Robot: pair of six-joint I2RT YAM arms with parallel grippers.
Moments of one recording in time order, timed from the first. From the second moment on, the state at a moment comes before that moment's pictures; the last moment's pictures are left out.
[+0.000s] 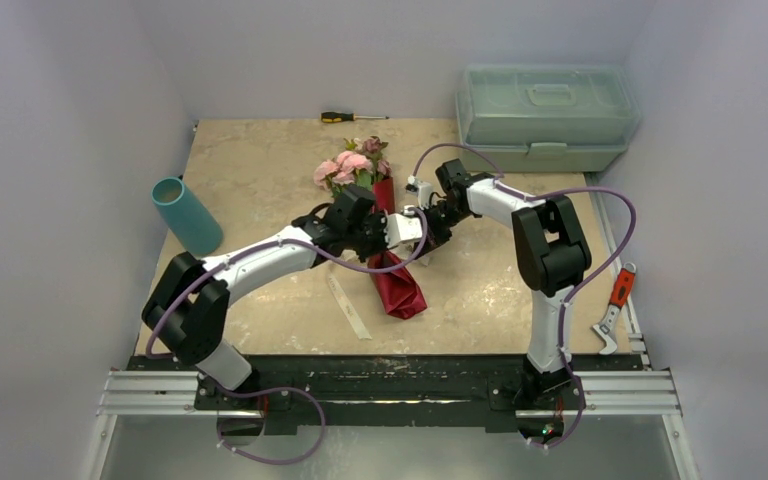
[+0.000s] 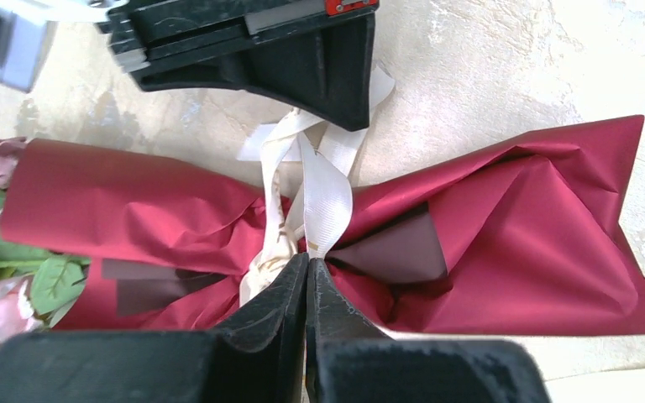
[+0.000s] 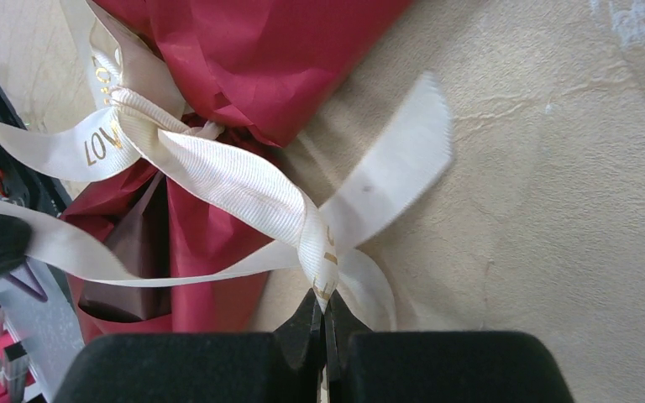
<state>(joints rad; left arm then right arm) -0.71 1.60 1.07 -0.24 0.25 0.63 0.38 2.04 1.41 -0.68 -0.67 -0.13</state>
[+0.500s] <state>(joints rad) -0.61 1.44 1.15 -0.26 0.49 0.52 0.38 1.97 1.38 -0.66 -0.66 -0.14</state>
